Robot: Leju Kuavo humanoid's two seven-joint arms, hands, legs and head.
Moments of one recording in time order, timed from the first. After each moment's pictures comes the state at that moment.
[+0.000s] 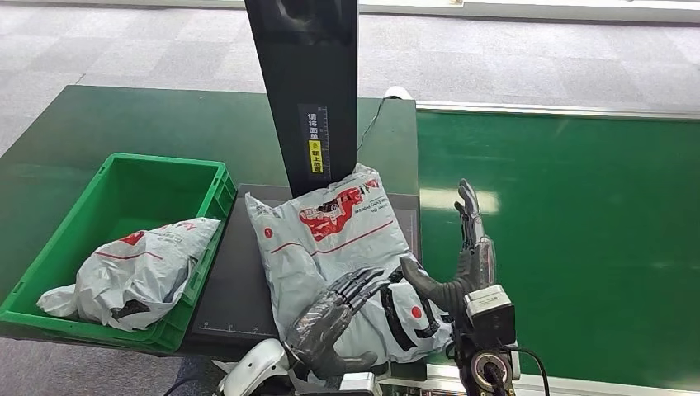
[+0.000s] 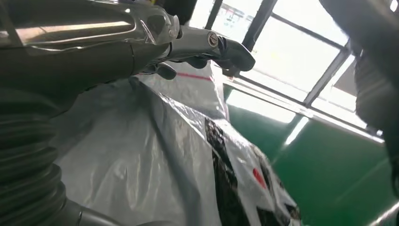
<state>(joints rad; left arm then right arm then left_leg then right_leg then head) -0.13 -0.08 -0.64 -1.41 -1.10 0.01 -0.27 -0.02 0.18 0.10 -1.67 0.26 -0.15 -0.55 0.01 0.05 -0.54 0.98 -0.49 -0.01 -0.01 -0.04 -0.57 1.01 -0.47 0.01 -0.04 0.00</state>
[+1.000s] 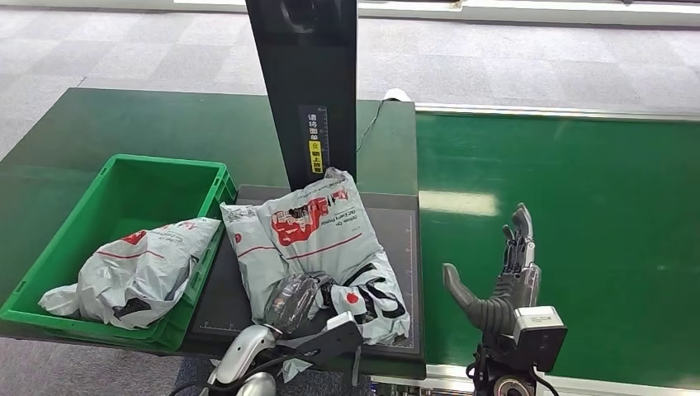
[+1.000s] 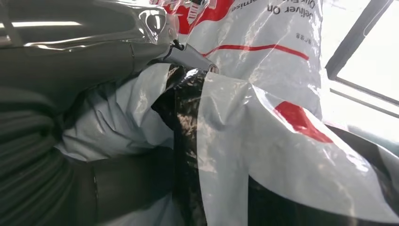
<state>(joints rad) -0.13 -0.15 -0.41 -1.28 -1.18 0.05 -0.10 0.09 0.26 -0.04 -1.75 0.21 -0.16 -0.55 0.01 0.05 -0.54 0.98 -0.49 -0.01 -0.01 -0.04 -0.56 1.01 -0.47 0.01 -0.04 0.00</state>
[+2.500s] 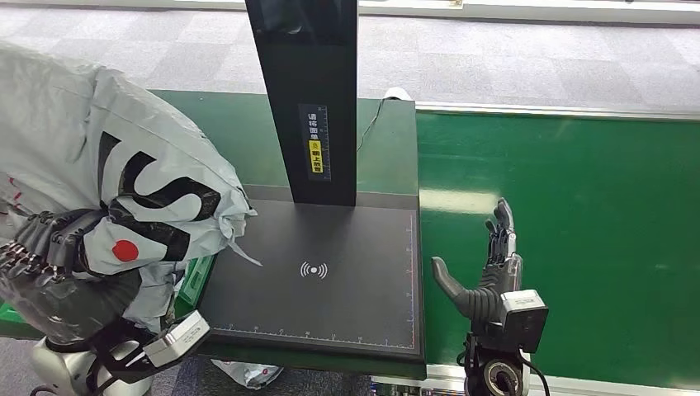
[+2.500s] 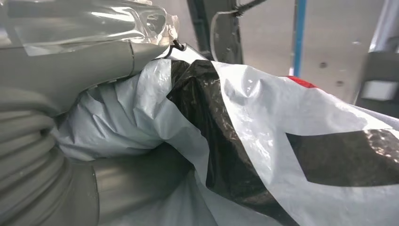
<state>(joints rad) -0.06 -0.25 0.08 -2.01 -1.29 0.66 -0.69 0.02 0.23 -0.02 -1.62 0.16 -0.17 -0.58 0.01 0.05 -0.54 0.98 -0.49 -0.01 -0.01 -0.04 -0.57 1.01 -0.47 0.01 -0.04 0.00</state>
